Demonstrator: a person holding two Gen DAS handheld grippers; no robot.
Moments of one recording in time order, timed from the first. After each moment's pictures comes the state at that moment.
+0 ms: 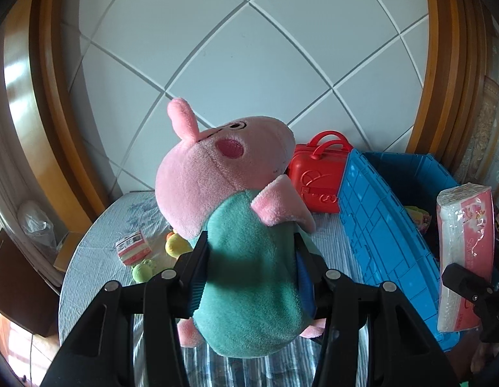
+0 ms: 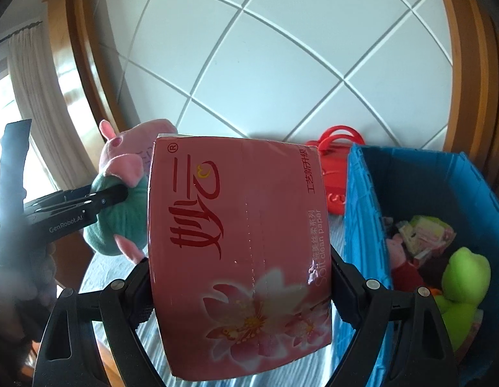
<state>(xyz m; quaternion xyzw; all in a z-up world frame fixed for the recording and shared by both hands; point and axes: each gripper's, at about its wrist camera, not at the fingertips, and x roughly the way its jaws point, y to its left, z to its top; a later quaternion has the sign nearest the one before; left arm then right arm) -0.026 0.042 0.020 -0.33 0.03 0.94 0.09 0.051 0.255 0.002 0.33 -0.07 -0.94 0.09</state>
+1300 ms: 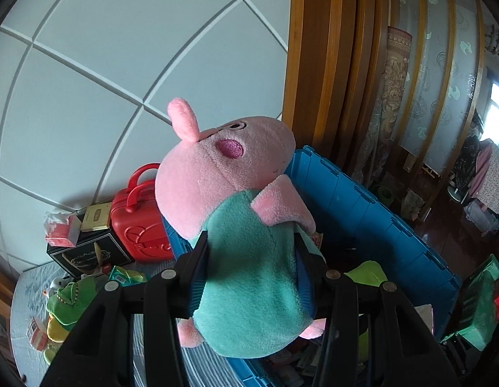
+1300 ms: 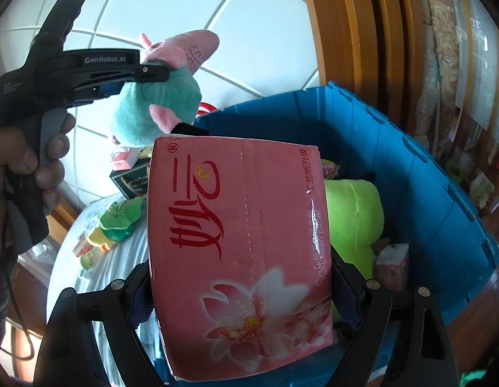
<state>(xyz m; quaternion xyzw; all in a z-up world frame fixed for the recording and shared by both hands) -0.115 0.381 0.035 -0.34 0.10 0.88 0.32 0.108 0.474 -0.055 0.37 -0.16 -0.91 -0.09</state>
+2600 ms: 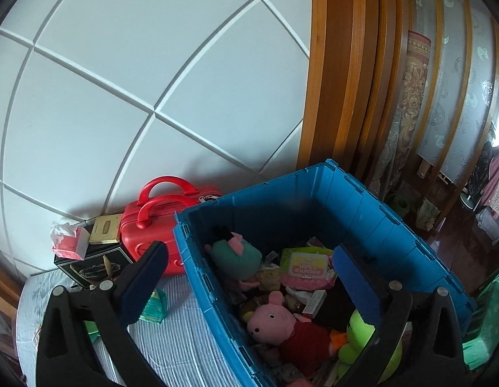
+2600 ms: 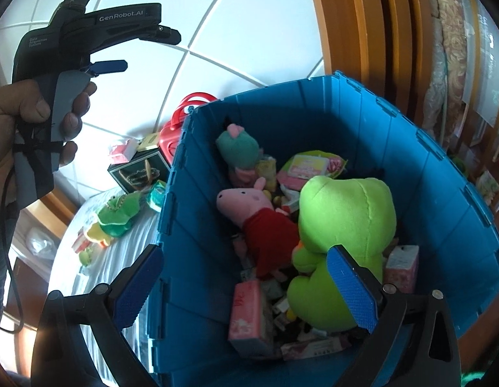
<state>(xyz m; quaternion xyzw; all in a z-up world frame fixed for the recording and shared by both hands) -0.160 0.377 0.038 -0.33 0.09 0.90 0.28 0.084 0.475 -0.068 0.38 -0.16 -0.91 -0.07</state>
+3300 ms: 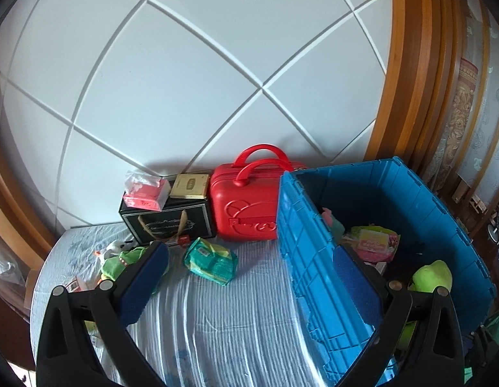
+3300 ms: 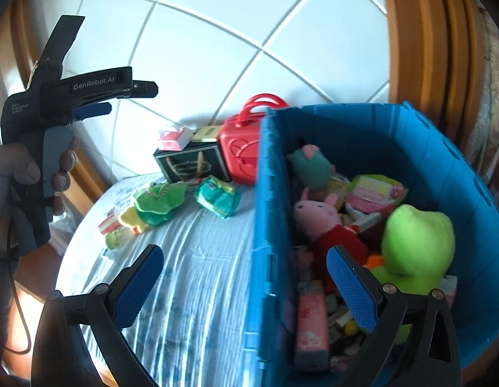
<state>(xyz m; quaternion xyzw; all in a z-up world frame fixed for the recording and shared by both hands) -0.138 0.186 0.021 -0.35 0.05 0.92 0.16 0.051 0.369 -0.048 0.37 -0.10 -0.92 0.02</state>
